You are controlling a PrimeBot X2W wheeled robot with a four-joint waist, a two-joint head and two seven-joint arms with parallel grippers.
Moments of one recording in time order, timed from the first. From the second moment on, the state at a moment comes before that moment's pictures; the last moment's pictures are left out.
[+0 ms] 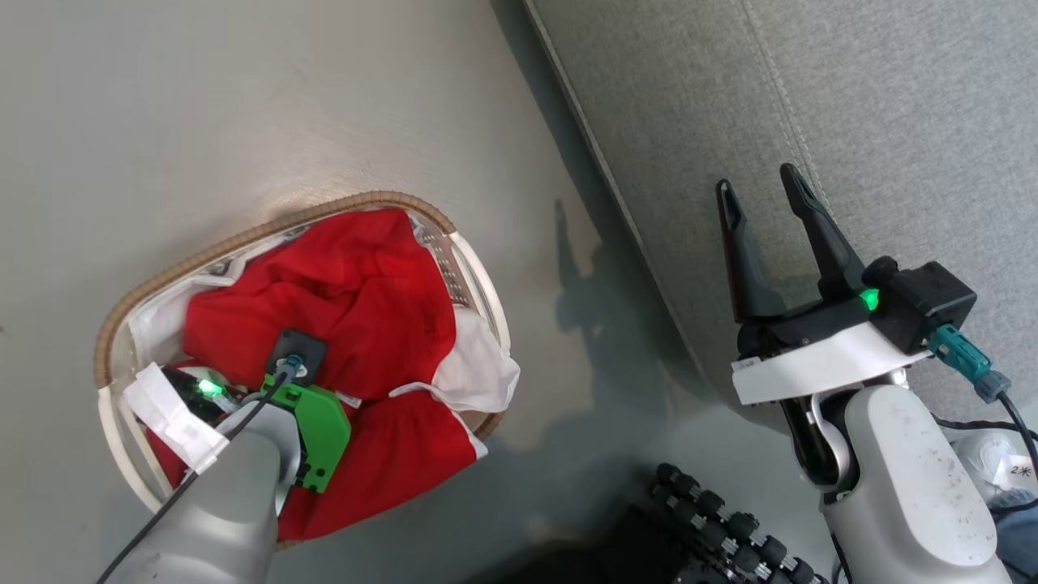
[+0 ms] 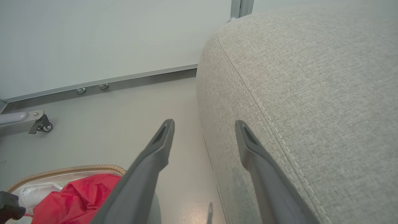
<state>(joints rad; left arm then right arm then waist) -0.72 0.12 -0.46 1.28 -0.03 -0.09 -0.22 -0.35 -0.05 0.14 0.09 0.27 0.13 -0.26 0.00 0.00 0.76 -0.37</state>
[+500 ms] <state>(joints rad) -0.63 0.06 -0.49 1.12 -0.12 -0.12 -0.26 -0.27 -0.05 0.08 0.15 0.18 0.13 -0.26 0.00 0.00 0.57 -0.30</state>
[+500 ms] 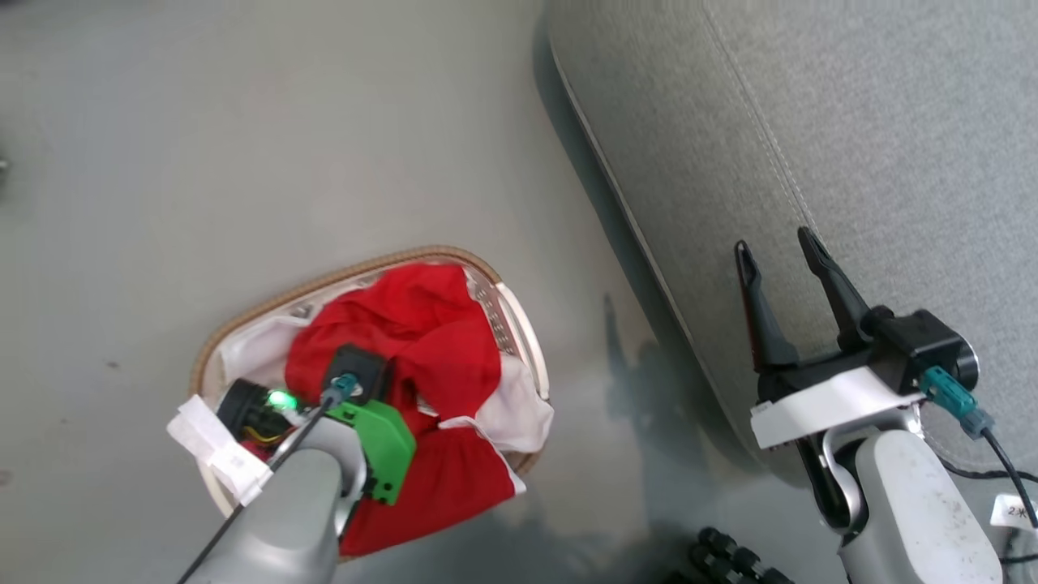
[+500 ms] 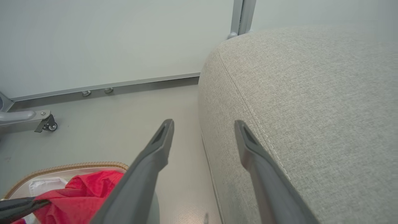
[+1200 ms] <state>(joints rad) -0.63 0.13 -0.83 0.69 -0.30 -0.13 -0.26 -0.06 -0.05 -0.01 0.20 0.07 0.13 -0.26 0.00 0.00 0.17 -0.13</state>
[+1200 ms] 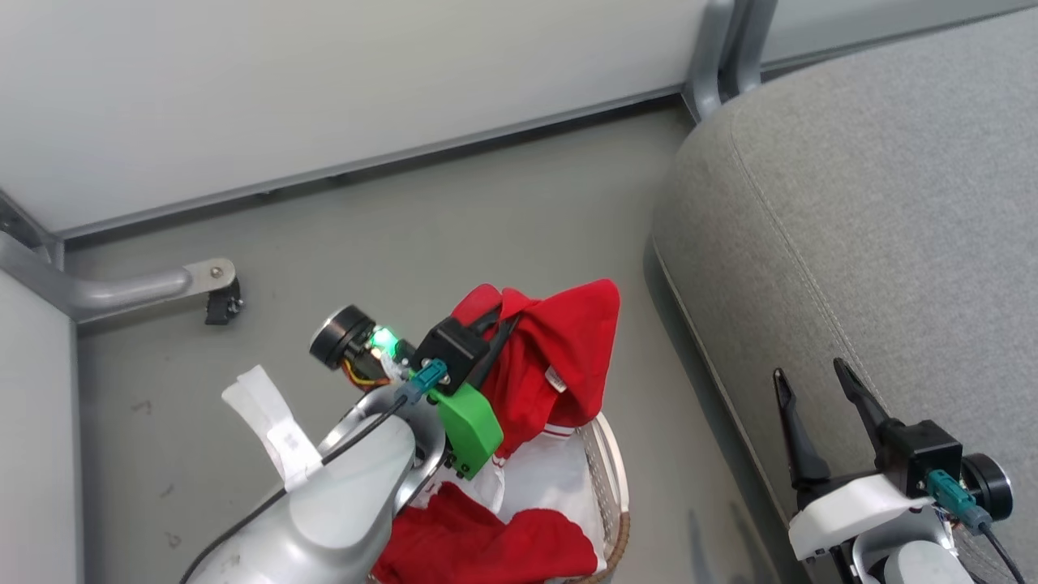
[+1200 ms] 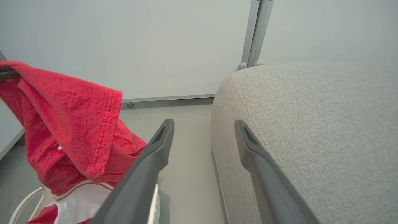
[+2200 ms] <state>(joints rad) -1.19 0.09 -0.97 0.81 -0.40 -0.12 -0.26 -0.18 -0.05 0.29 0.20 0.08 0.13 -0.26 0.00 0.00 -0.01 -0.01</state>
